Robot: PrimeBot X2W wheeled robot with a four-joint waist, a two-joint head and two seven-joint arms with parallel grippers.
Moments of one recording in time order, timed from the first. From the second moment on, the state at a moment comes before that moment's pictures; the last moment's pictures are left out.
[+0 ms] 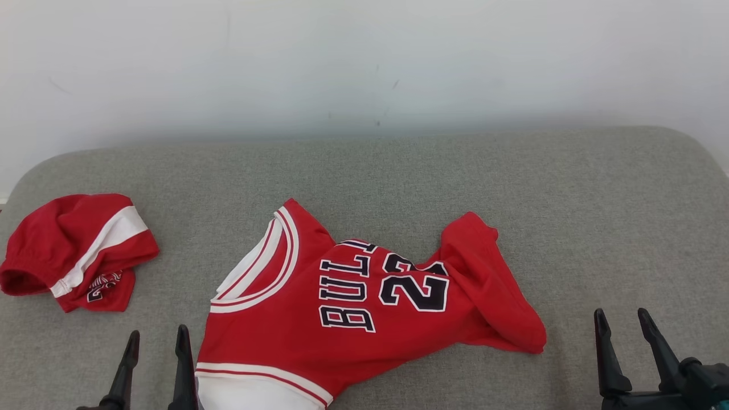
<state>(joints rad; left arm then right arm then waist) 0.06 0.07 0.06 0.08 -0.21 -0.10 -0.26 0.02 -0.19 -0.02 0.22 0.27 0.13 -0.26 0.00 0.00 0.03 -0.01</state>
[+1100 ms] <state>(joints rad) -0.04 0.05 -0.10 0.10 -0.25 -0.11 -0.26 -0.64 -0.44 0.48 0.85 0.56 0.13 0.00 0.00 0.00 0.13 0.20</state>
